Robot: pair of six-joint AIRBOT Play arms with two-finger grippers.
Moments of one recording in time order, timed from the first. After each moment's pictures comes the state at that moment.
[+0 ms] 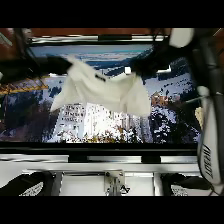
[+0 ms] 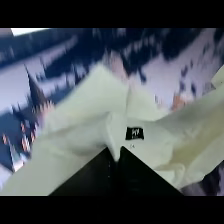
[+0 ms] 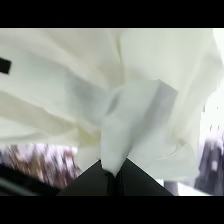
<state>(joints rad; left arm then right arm) -0.30 -1.10 1.50 1.13 -0.86 -1.41 0.37 -1.50 2.06 -1.41 1.50 1.70</state>
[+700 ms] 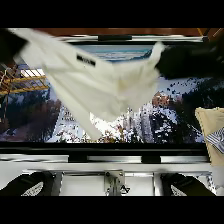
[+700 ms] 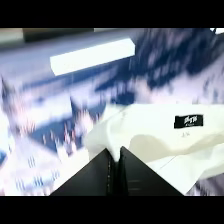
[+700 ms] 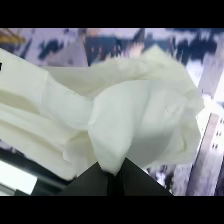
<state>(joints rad) -0.27 -1.03 1.76 1.30 -1.30 -1.48 0.36 -1.09 1.78 -1.35 1.52 1.77</state>
